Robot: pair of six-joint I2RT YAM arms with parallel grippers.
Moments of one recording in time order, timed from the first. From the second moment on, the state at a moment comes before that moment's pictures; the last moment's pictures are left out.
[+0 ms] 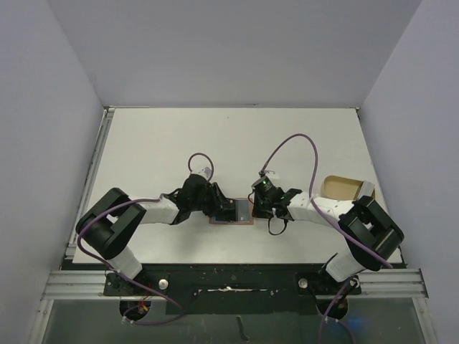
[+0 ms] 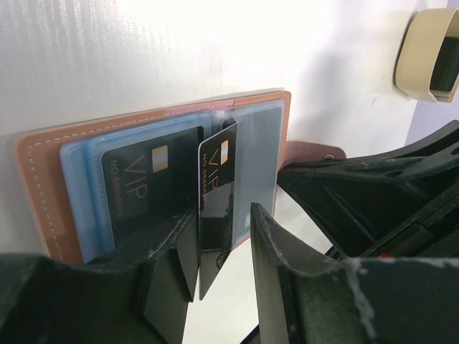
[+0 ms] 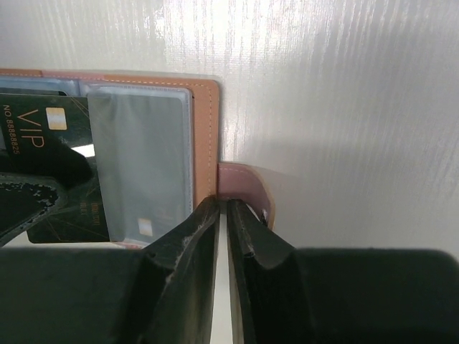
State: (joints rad) left arm -0.67 1.65 0.61 0.36 0.26 -1.04; right arm 0.74 1.52 0.74 -0.25 0.14 0.74
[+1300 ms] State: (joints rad) left arm -0.73 1.63 0.68 0.21 0.15 -1.02; right arm 0.74 1.49 0.70 -0.23 0.14 0.75
